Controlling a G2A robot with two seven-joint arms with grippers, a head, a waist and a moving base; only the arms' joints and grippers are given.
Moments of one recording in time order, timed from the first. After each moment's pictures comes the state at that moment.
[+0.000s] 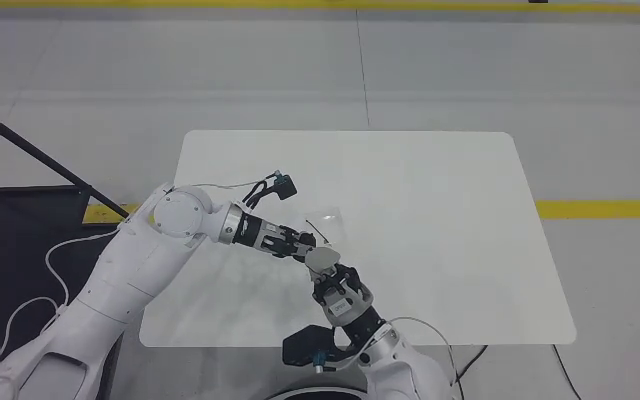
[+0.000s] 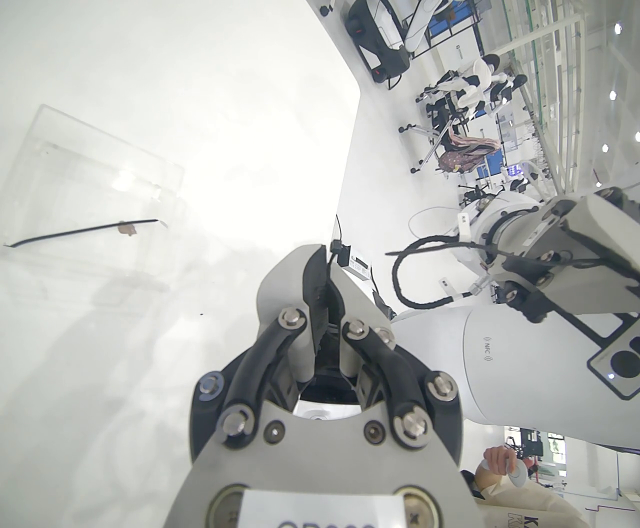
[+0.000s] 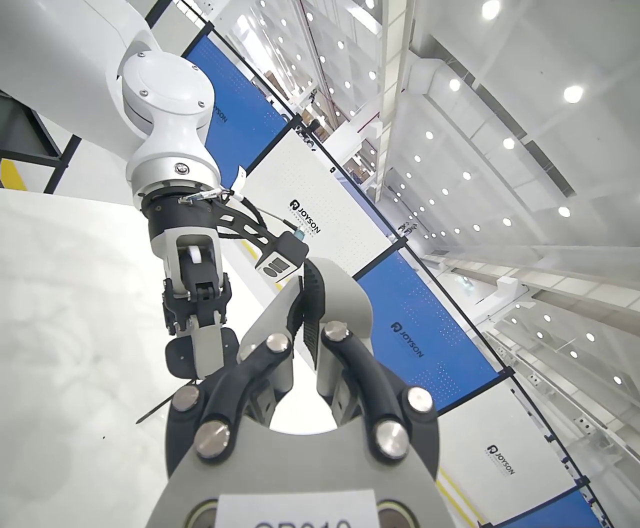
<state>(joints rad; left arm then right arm) 0.70 -0.98 -0.88 -1.36 -0.25 -0.55 -1.27 -1.60 -1.38 0.97 -2.07 -2.49 0.04 -0.14</state>
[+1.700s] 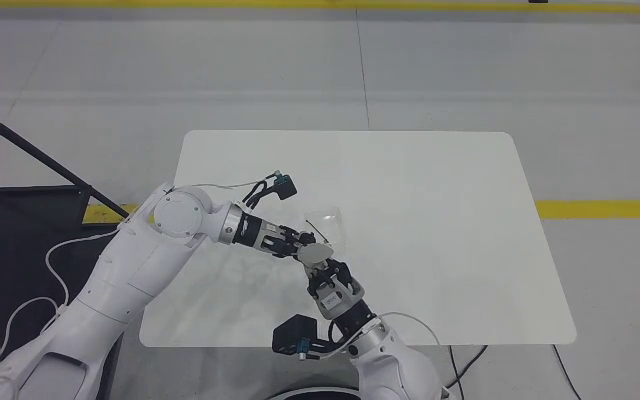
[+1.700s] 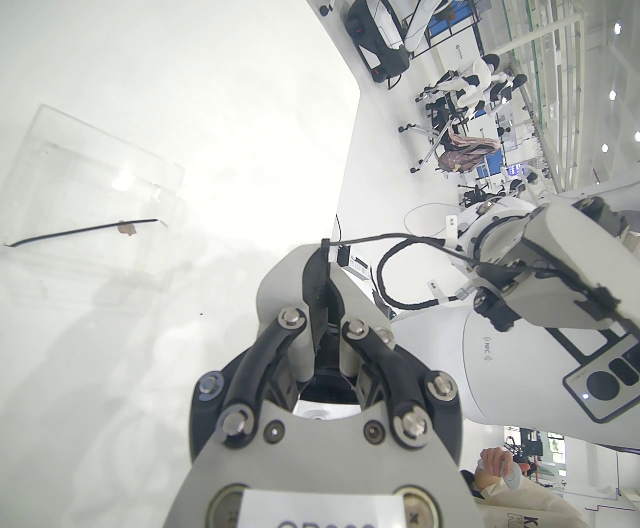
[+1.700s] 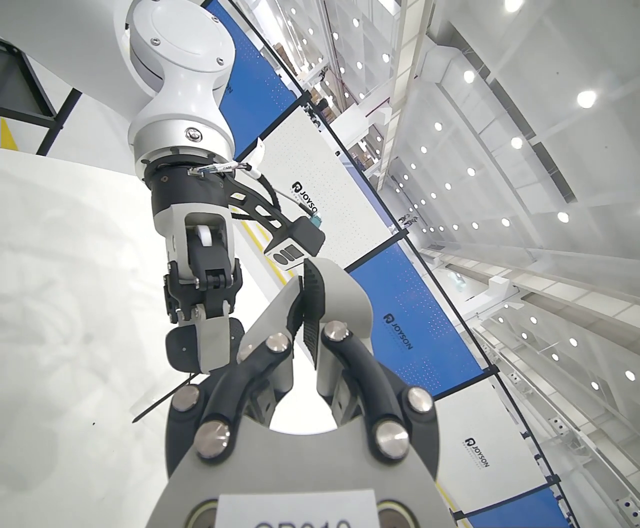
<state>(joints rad) 0.70 -0.98 -0.88 -1.36 -0.25 -0.55 -1.27 -1.54 -1.38 0.92 -2.03 -2.54 0.03 -0.04</state>
